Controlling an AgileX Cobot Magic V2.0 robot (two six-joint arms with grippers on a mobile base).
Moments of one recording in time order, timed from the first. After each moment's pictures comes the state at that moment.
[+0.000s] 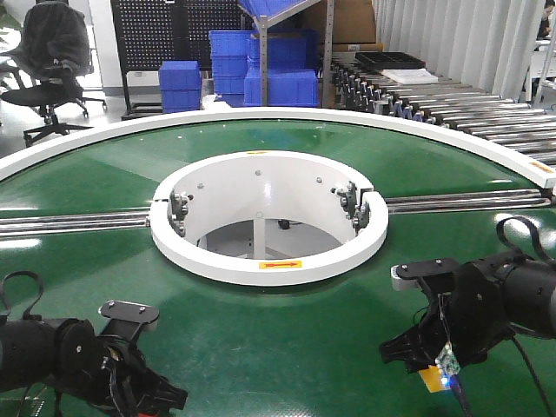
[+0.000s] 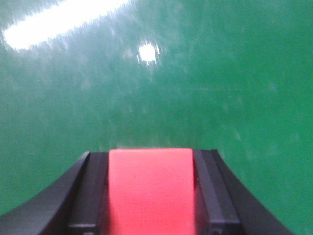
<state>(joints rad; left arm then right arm) -0.28 1.87 -1.11 -0.22 0.41 0.18 0.17 1.83 -1.30 -0.11 0.68 0.06</state>
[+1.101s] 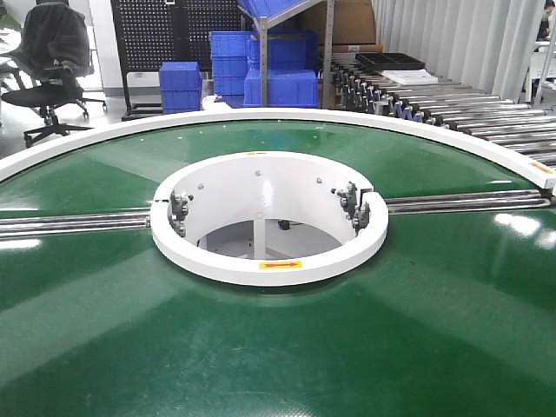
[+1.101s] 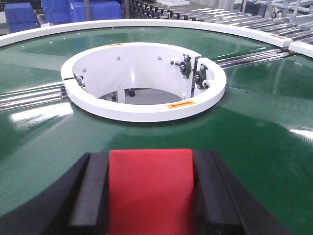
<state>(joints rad) -0.28 0.59 -0.60 -0.13 0.28 0.11 0.17 0.46 -0.56 -0.08 0.39 0.03</state>
